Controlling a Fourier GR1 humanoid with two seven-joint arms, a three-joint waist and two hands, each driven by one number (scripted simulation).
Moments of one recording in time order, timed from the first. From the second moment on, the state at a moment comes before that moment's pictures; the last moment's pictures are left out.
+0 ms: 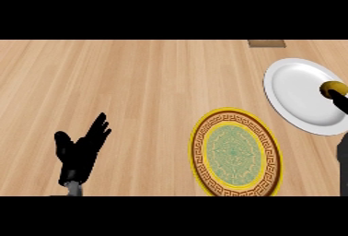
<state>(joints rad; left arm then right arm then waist) 0.04 0.08 -0.05 -1.49 0.08 0.02 0.24 -0.53 -0.31 -0.81 -0.78 0.30 -0.80 -0.22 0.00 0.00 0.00</state>
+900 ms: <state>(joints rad) 0.04 0.07 -0.04 -1.46 0.06 0.03 0.19 0.04 -0.02 -0.47 -1.48 0.31 -0.64 -0.02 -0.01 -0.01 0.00</state>
